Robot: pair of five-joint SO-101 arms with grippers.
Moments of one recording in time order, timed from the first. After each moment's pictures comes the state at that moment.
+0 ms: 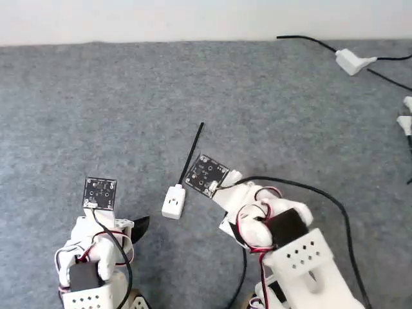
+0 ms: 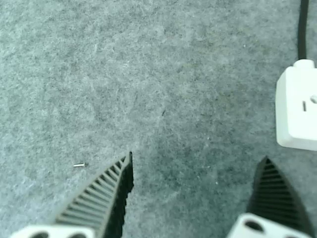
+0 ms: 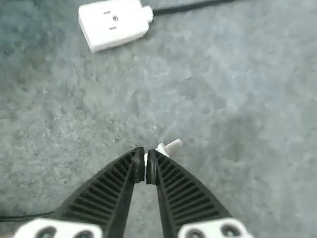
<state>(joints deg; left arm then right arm) -14.7 -103.3 96.8 73.5 -7.8 -30.4 -54.9 53.5 74.8 30.1</state>
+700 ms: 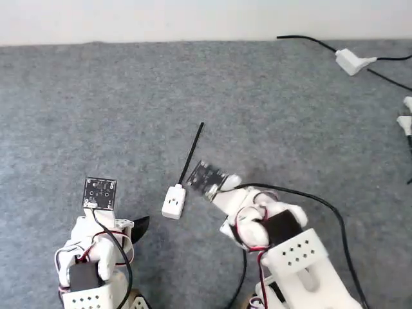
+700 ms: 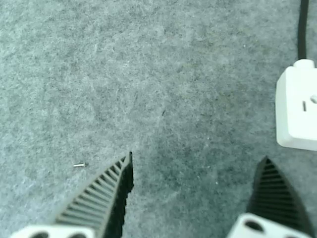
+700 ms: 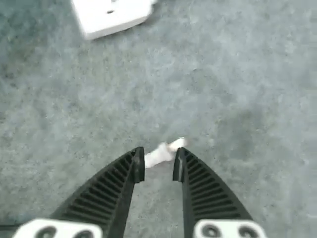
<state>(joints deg) -14.7 -103.3 96.8 73.5 -7.8 -28.1 -54.9 56.8 70.5 29.9</state>
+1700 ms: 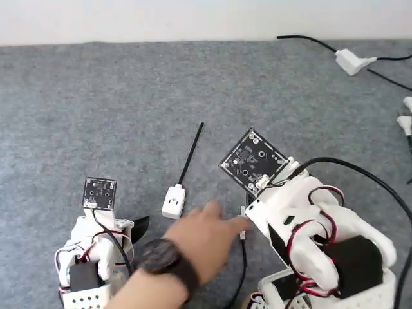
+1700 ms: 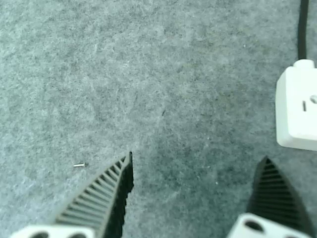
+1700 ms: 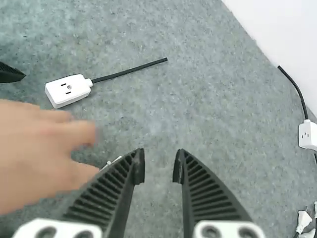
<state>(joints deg) -14.7 -103.3 96.8 73.5 -7.8 -22.9 -55.5 11.5 96.7 30.6</state>
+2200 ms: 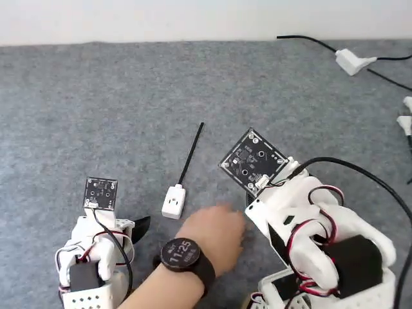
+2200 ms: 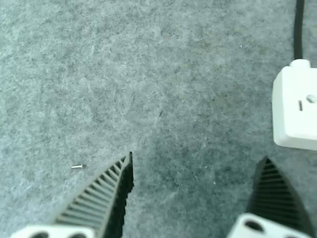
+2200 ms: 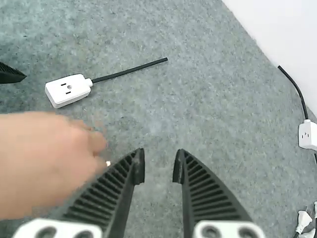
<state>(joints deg) -14.2 -103.3 96.8 73.5 -7.8 -22.9 -55.4 11.5 96.7 30.6</state>
